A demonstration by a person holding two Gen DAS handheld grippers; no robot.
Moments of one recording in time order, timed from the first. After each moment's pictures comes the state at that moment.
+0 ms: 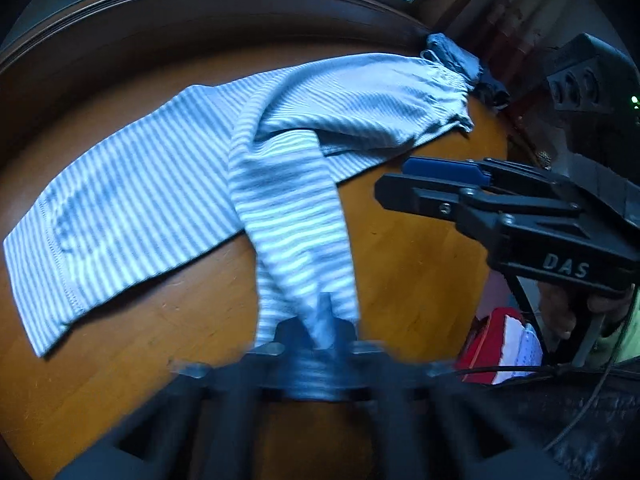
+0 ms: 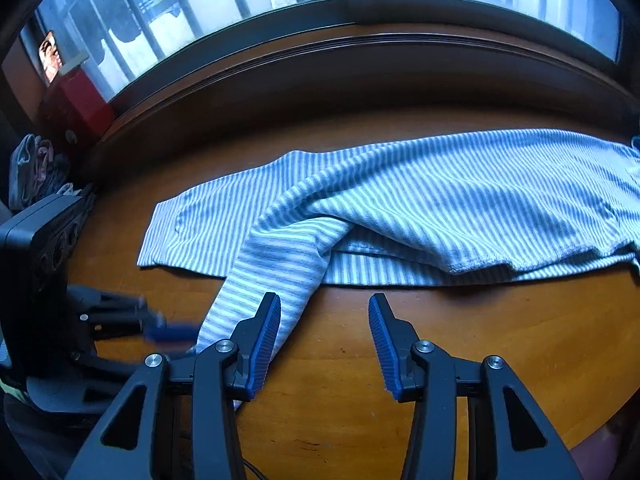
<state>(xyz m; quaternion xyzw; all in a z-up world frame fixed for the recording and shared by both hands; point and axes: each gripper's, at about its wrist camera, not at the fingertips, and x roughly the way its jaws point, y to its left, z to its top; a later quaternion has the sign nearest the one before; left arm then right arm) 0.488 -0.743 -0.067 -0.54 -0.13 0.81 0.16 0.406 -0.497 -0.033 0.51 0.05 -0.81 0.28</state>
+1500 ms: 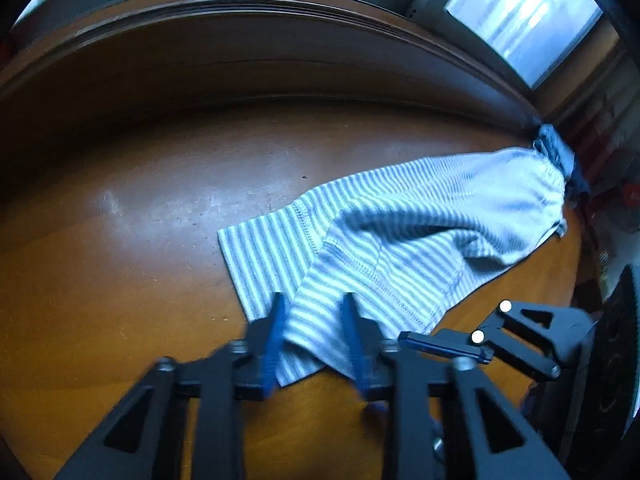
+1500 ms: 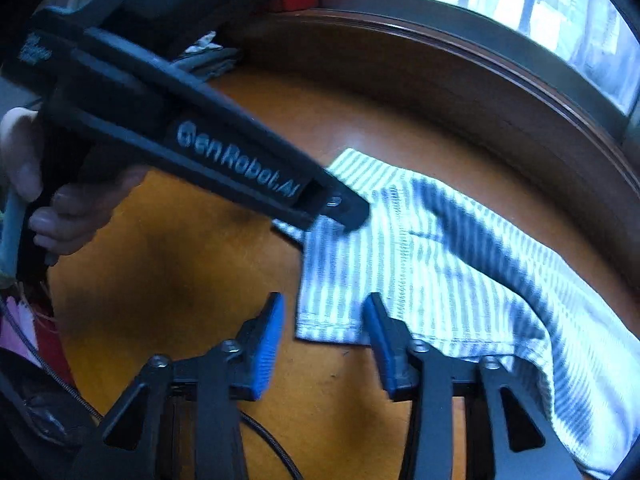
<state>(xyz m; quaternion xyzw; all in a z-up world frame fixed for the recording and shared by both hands) 0.508 -0.909 -0.061 -0.53 -0.18 0.83 -0.02 0.471 -0.664 -0.084 0.39 0.28 -0.72 0.50</state>
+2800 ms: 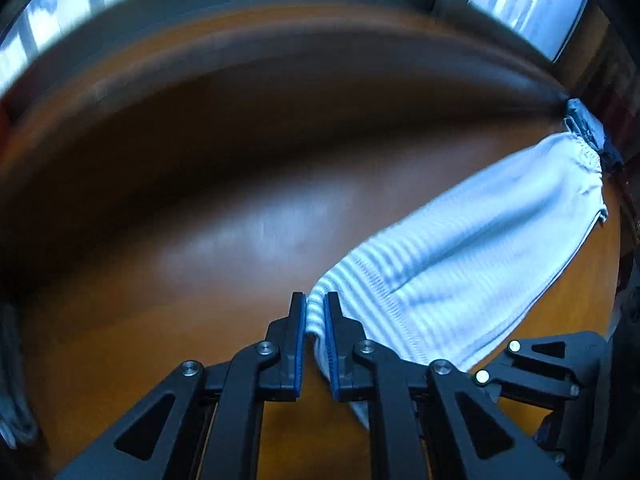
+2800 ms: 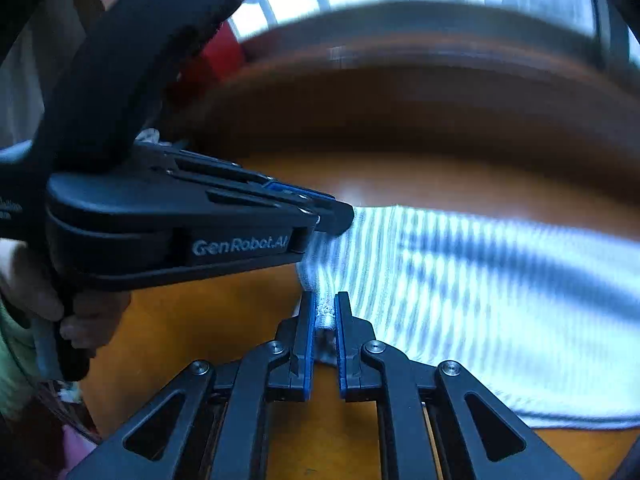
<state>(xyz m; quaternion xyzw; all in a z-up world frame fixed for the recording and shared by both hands) 0.477 -0.971 -0.056 -0.54 -0.10 0.83 -0.06 0.422 -0.665 -0.092 0.45 0.09 -0.75 0.47</state>
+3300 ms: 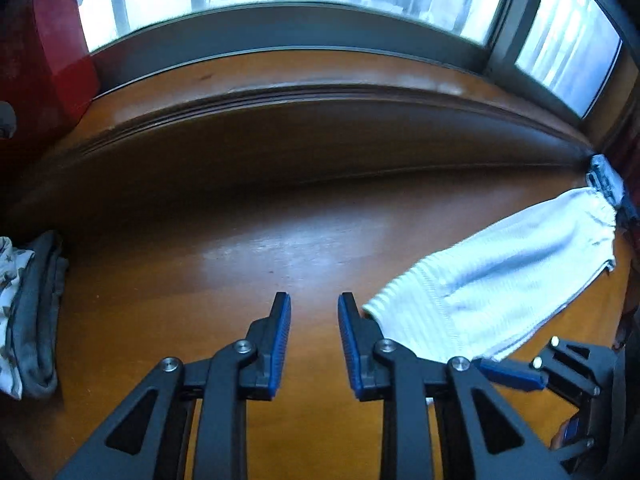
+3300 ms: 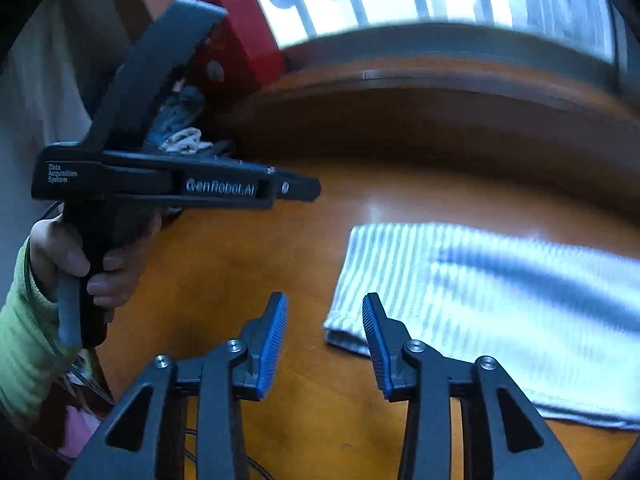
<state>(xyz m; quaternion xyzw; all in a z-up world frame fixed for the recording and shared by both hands) 0.523 -1.011 -0.026 -0.49 -0.14 0.85 -0.13 0.421 -0.629 -0.076 0.42 0.10 -0.74 0.51</state>
